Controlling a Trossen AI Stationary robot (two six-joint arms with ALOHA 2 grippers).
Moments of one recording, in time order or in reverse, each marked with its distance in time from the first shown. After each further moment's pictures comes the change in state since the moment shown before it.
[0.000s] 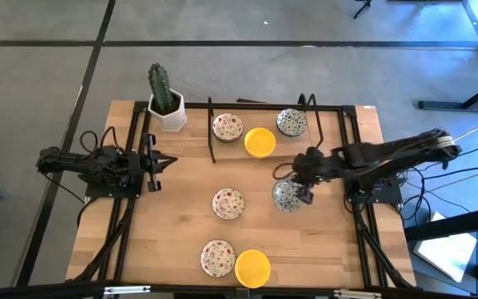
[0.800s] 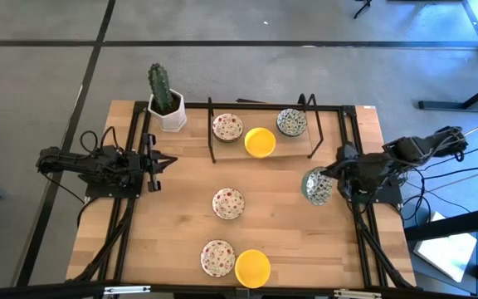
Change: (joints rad) left arm 0.000 0.000 0.000 0.000 0.000 0.000; right arm 0.211 -0.494 -0.113 -0.150 0.213 0.168
